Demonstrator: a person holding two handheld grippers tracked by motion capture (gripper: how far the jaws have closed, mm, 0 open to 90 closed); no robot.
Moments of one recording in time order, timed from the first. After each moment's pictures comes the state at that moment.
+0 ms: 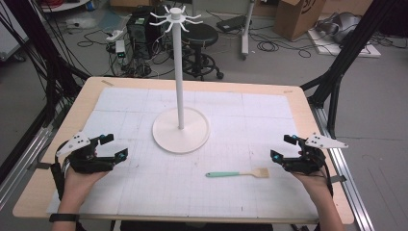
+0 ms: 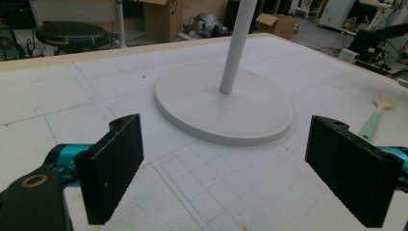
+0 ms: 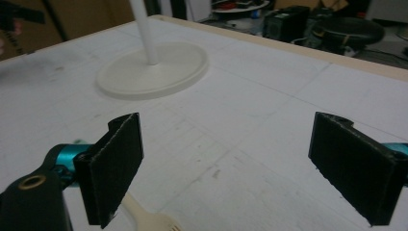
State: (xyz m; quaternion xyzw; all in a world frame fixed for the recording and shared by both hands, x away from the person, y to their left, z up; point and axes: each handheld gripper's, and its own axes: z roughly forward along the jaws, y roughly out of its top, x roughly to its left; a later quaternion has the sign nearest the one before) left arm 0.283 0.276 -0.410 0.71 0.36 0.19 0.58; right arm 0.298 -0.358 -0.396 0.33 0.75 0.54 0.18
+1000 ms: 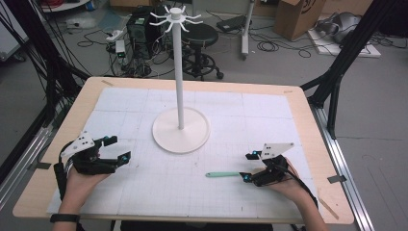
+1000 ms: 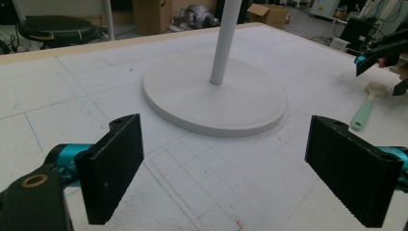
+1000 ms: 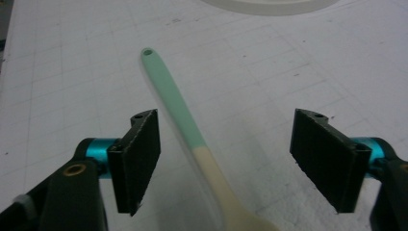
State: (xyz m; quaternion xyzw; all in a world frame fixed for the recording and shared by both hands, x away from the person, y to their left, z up) left arm 0.285 0.271 -0.414 0.72 0.35 0.18 0.57; right arm 0.306 -0.278 -0.434 0.19 0.88 0.43 0.08
